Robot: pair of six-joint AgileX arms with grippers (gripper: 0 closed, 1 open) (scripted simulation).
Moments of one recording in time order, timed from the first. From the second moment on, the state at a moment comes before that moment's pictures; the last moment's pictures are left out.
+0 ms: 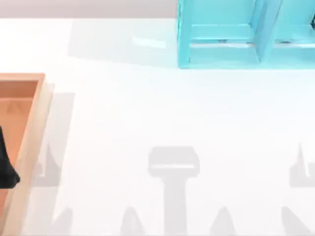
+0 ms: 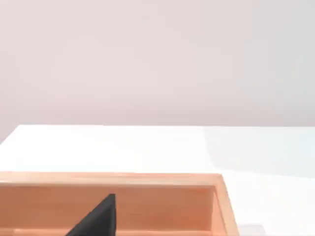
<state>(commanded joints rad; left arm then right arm) 0.00 0.00 0.00 0.00 0.00 0.00 0.00 0.00 0.00 0.00 0.00 0.00</state>
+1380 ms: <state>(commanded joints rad) 0.30 1.47 1.24 -1.19 0.00 0.32 0.00 0.00 0.00 0.00 0.00 0.00</state>
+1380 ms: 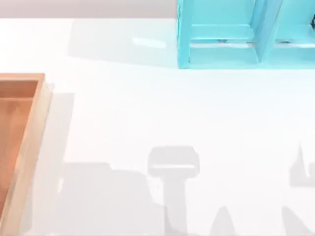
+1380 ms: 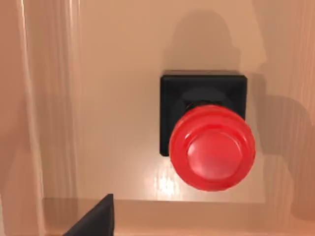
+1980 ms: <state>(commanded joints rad) 0.33 1.61 1.34 -1.30 0.00 0.35 0.00 0.00 0.00 0.00 0.00 0.00</state>
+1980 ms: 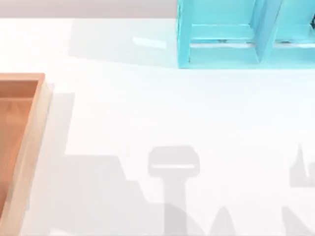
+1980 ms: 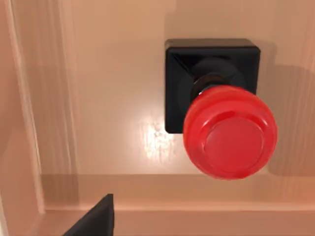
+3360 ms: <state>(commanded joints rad) 0.34 1.69 1.03 -0.91 0.00 0.36 0.00 0.00 0.00 0.00 0.00 0.00</state>
